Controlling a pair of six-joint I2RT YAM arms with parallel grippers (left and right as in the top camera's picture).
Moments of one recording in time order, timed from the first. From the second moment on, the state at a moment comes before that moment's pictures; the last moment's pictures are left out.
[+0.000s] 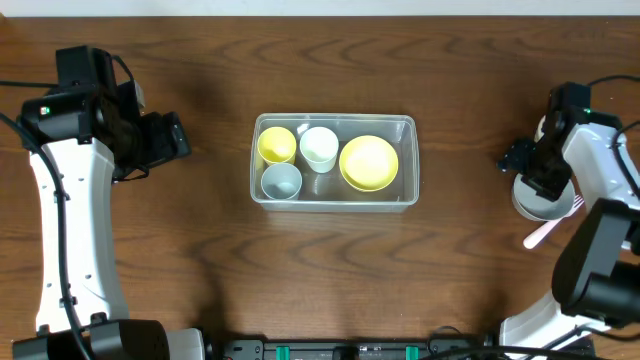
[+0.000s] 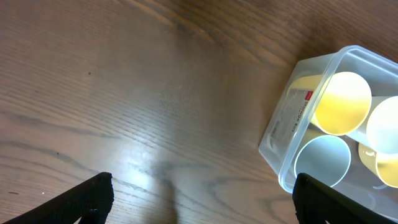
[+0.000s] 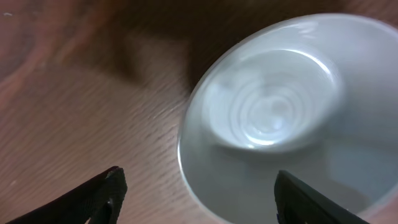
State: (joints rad) left arm 0.19 1.53 1.58 -1.33 0.10 -0.18; right arm -0.25 1.83 1.27 -0.93 0.04 0.42
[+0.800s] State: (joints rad) left arm 0.19 1.53 1.58 -1.33 0.10 -0.18; right arm -0.25 1.89 1.26 -0.90 0.05 0.40
